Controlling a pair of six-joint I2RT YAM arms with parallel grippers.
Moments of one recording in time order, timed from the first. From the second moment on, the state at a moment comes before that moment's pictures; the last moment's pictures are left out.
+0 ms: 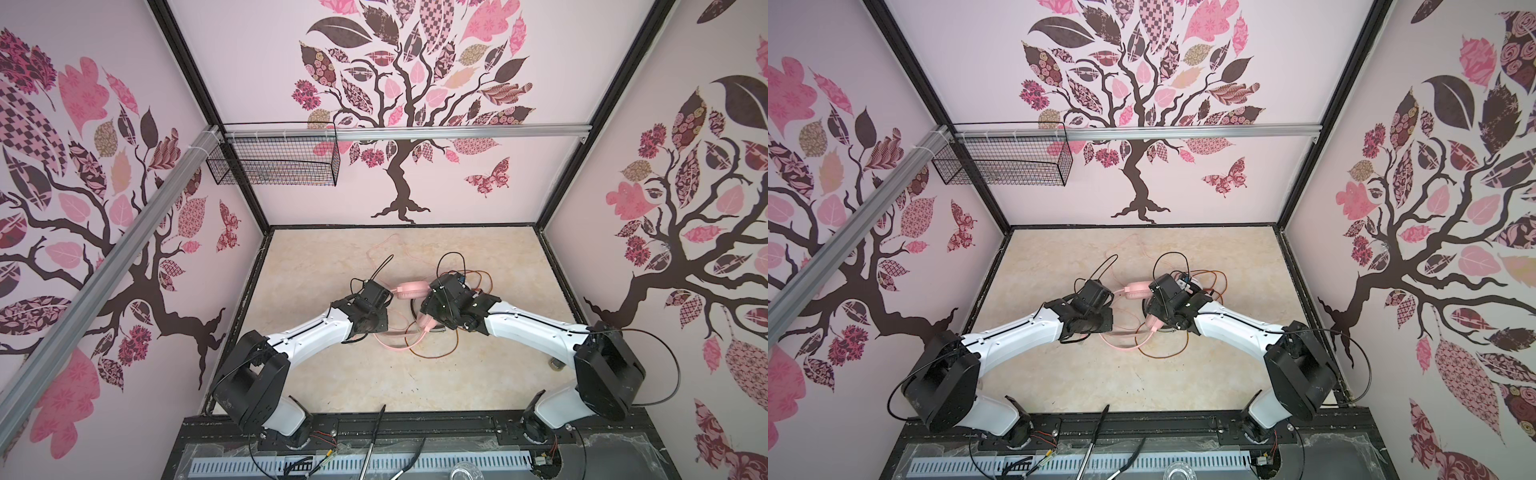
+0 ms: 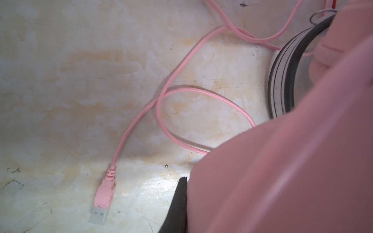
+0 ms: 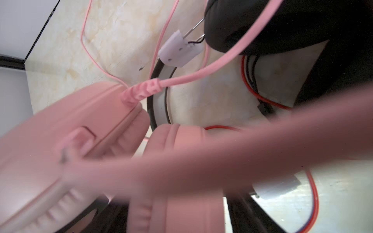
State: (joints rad) left arm -0.66 1.50 0.91 -0.49 -0.12 -0.62; right arm 0.73 1.52 0.98 -0.38 0.16 1.13
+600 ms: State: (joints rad) left arm -0.66 1.37 1.02 -0.60 -0.05 -0.71; right arm 0.77 1.50 0.99 -0.47 0.33 1.13
